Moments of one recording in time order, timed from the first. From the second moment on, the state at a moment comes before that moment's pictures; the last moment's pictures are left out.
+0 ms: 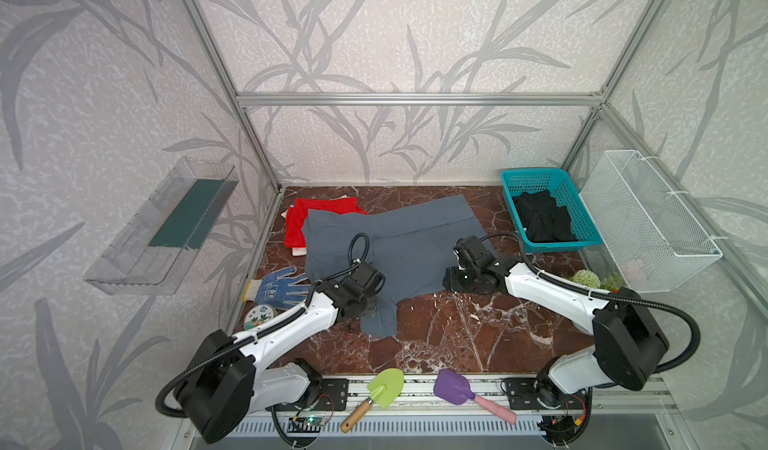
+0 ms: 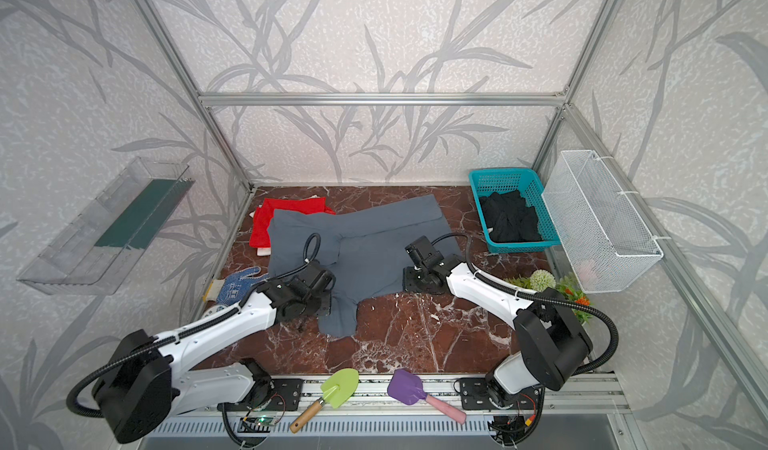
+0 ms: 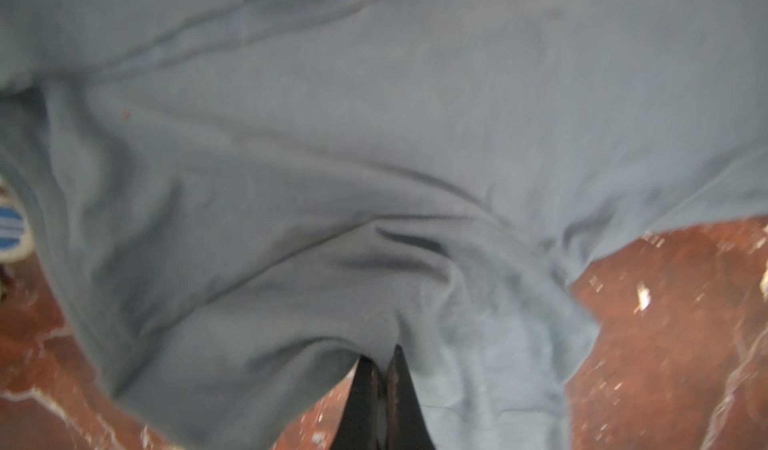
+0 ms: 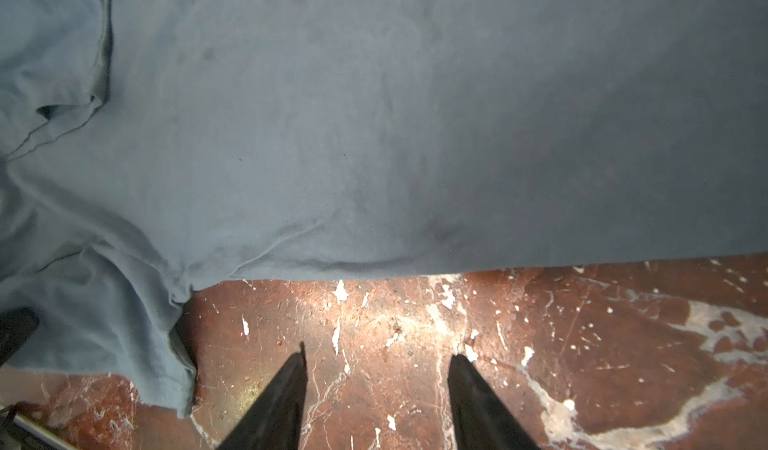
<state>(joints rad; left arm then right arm) -0.62 1.26 0.73 -0.68 -0.21 -0.65 0.65 1.49 0.94 -0.52 -0.07 0.62</state>
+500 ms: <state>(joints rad) -0.56 1.60 0.95 -0.62 -0.14 -0.58 0.65 1.44 0.94 -0.47 -0.22 0.46</state>
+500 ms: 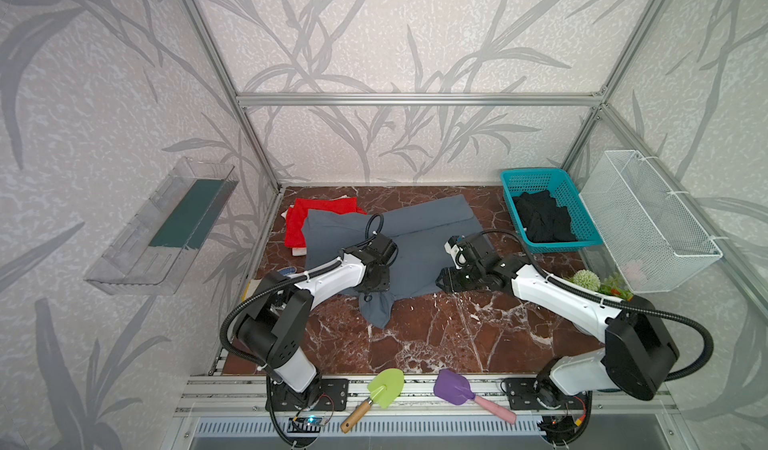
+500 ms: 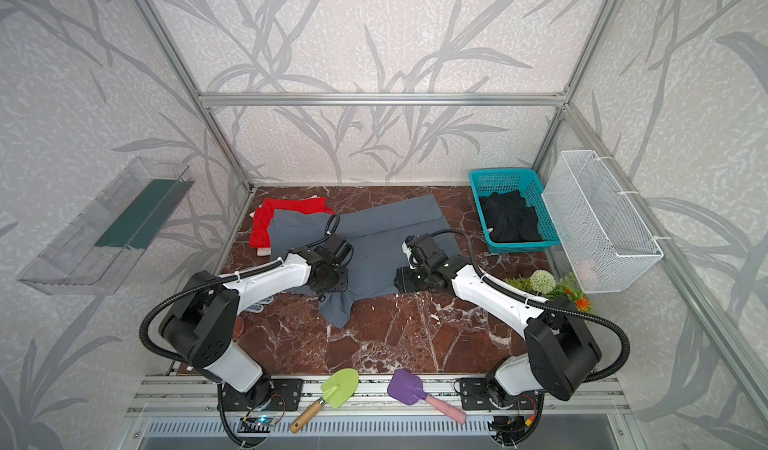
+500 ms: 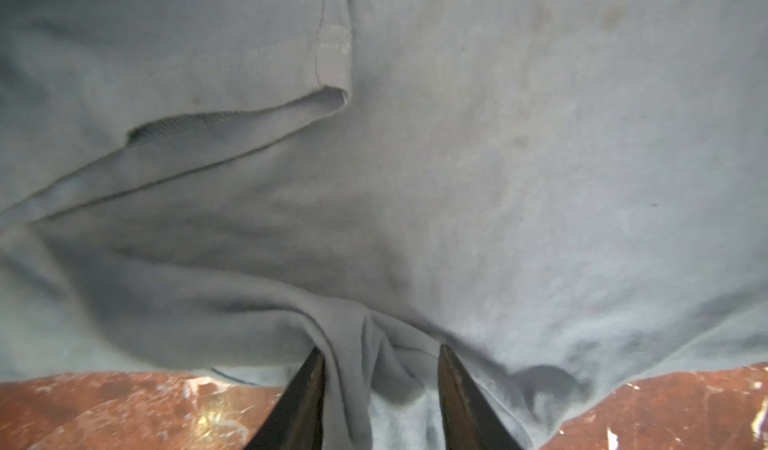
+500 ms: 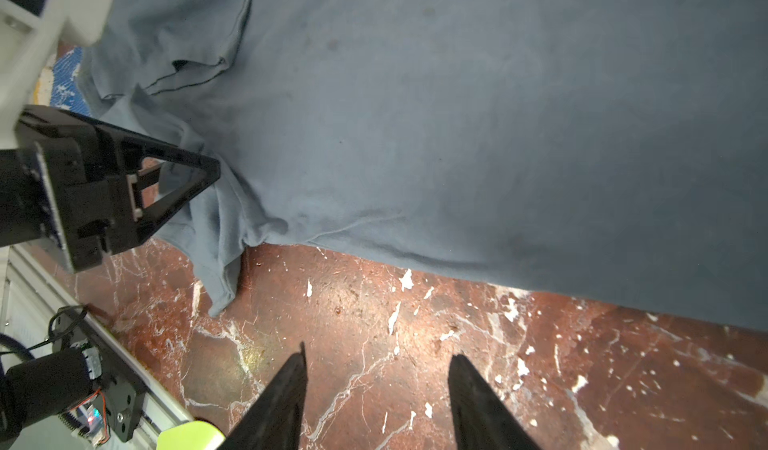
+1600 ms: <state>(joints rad) -0.51 1.35 0.62 -0.51 -0.08 -0.81 0.60 1.59 0.97 -0.38 -0.35 0.39</state>
